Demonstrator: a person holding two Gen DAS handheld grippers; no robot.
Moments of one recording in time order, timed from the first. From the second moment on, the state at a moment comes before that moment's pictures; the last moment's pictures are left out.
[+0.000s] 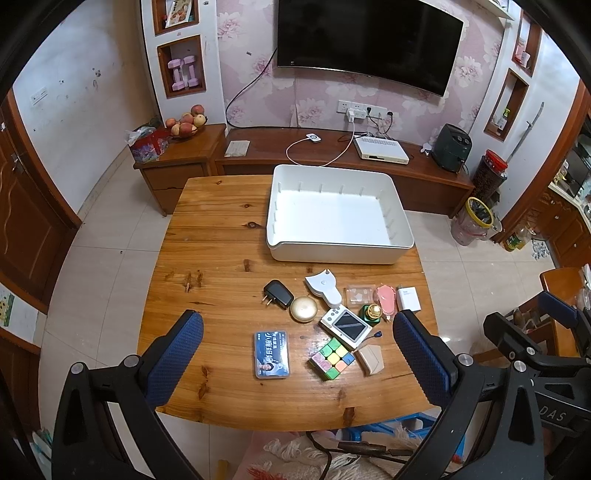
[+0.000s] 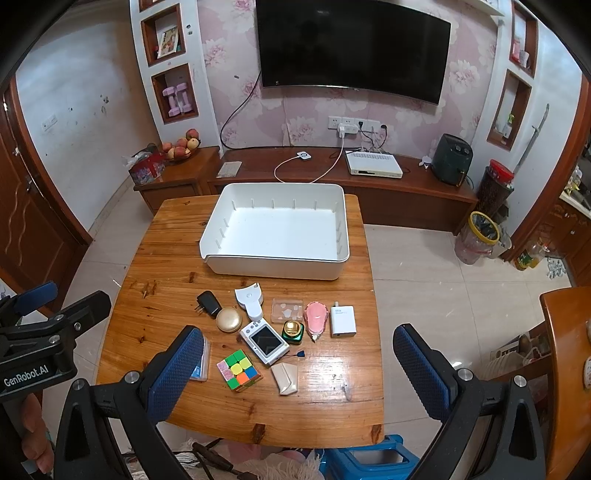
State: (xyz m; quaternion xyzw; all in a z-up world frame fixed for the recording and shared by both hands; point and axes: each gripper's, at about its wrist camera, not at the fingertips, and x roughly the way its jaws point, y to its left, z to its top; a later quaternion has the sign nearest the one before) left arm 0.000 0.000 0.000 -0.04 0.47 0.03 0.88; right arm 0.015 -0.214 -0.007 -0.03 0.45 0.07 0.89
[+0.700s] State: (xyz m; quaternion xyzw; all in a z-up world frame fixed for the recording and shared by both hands) left arm 0.000 0.000 0.000 -0.05 0.47 0.03 0.88; right arm 0.014 -0.213 -0.007 -0.03 0.45 0.07 0.89
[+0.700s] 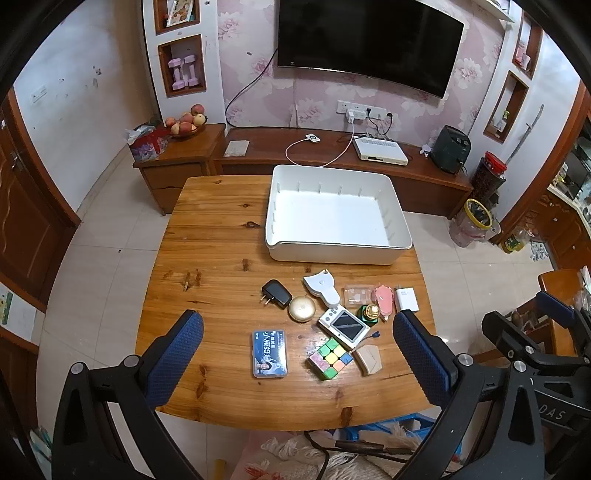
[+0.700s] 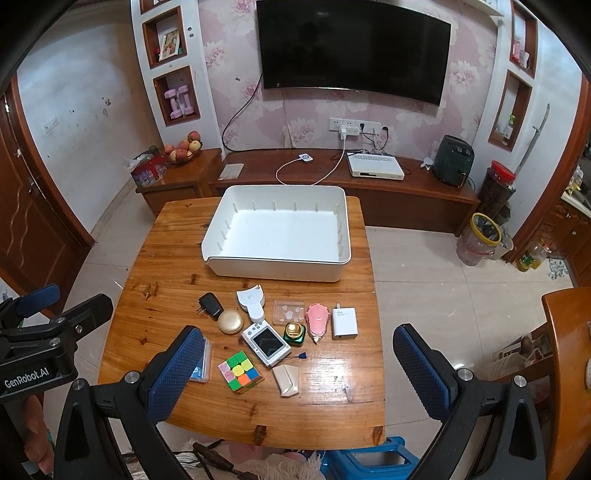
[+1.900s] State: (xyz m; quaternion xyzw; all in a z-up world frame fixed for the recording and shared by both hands) left arm 0.014 0.004 -0.025 -0.06 0.50 0.02 0.86; right arm 0.031 -0.199 -0.007 -0.04 0.45 0.09 0.89
